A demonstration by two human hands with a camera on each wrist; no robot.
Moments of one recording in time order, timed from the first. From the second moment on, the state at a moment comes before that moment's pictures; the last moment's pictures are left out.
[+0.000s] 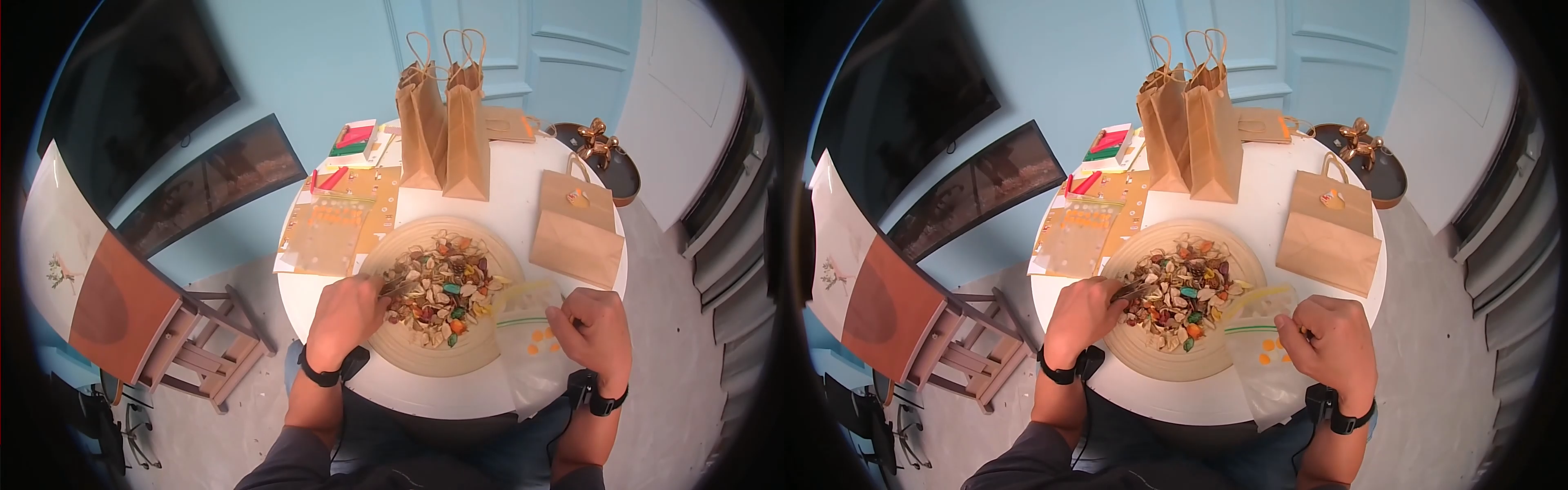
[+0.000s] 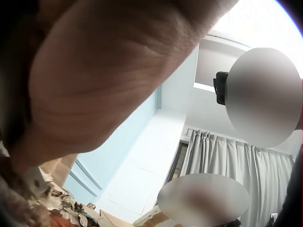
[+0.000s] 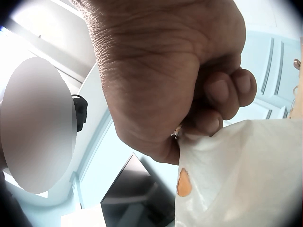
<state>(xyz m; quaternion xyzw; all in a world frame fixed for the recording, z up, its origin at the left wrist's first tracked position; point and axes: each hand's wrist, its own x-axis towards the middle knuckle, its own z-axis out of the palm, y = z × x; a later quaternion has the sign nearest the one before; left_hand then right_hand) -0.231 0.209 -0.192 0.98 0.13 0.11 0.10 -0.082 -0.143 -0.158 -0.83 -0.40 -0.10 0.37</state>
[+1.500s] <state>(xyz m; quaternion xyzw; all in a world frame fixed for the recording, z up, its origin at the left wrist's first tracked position) -0.211 0.195 -0.165 0.95 0.17 -0.02 0.27 -0.098 -0.154 -0.159 -0.83 -0.47 -0.08 0.30</state>
